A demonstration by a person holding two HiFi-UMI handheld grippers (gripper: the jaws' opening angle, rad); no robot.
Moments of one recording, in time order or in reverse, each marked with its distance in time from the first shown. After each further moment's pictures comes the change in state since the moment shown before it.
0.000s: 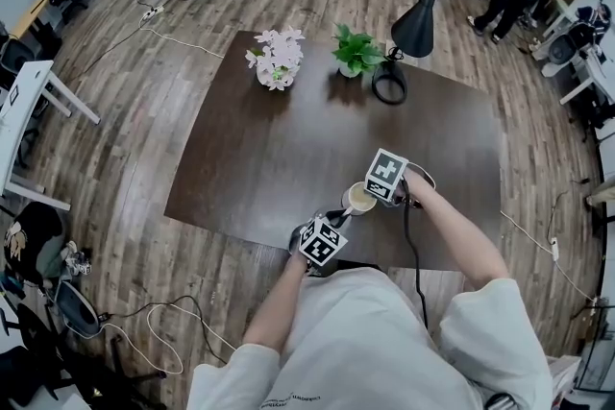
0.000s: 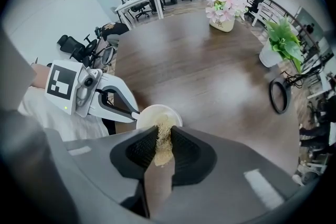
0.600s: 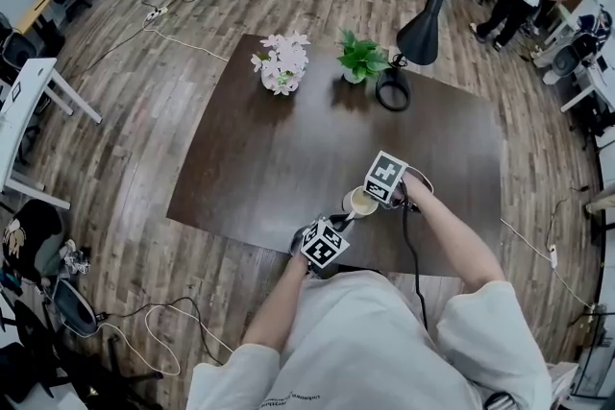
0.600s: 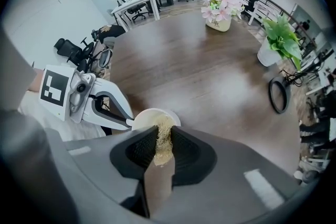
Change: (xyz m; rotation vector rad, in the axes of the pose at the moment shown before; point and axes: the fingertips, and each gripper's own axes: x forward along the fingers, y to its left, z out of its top) left arm -0.001 -0.001 0.003 0.020 0.000 -0.039; right arm 0.006 -0.007 0.011 0.036 -0.009 -0.006
